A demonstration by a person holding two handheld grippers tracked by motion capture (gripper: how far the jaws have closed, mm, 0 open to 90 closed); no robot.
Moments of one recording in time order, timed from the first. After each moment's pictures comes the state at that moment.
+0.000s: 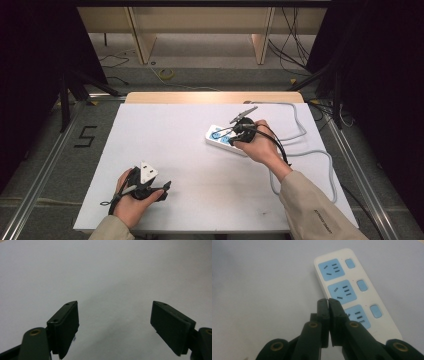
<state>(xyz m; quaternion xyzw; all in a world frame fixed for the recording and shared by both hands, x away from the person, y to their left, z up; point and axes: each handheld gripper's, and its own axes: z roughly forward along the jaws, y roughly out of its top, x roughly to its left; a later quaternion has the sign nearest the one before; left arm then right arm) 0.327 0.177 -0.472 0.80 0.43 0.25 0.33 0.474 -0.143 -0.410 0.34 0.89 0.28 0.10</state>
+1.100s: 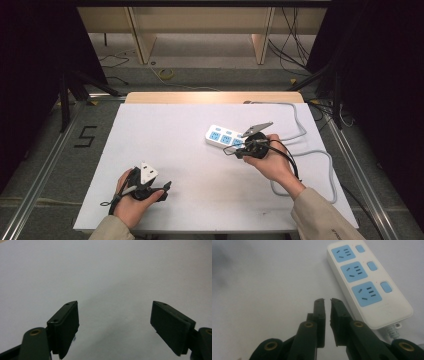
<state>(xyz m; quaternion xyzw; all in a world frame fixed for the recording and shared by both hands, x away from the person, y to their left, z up) 0.325 0.176 -0.471 0.80 0.43 0.25 0.33 0.429 -0.172 -0.419 0.33 0.88 0.33 0.10</state>
